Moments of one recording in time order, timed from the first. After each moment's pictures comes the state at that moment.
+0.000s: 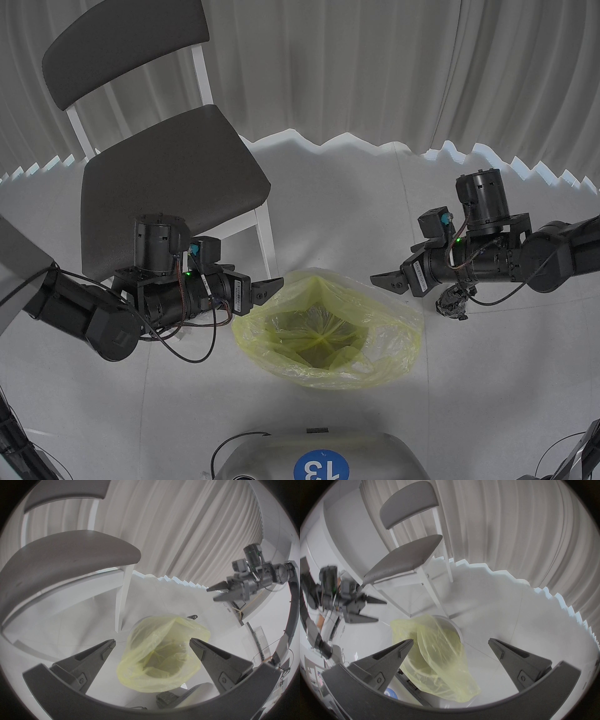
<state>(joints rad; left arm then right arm) -0.44 1.88 -0.87 -0.63 -0.17 -0.05 0.45 1.87 -1.17 -0.13 0.09 -0.18</state>
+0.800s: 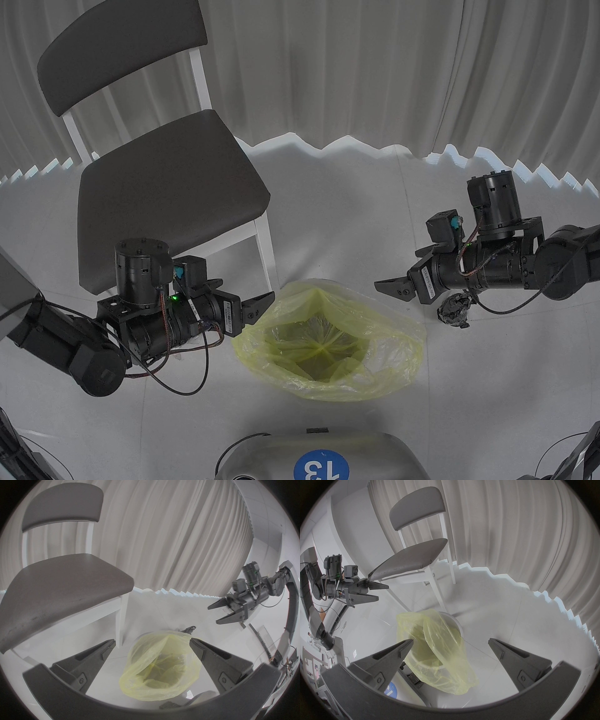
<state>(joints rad) -0.47 1.80 -0.66 -0.81 -0.08 -0.09 0.46 1.80 -1.11 -0.13 0.10 -0.17</state>
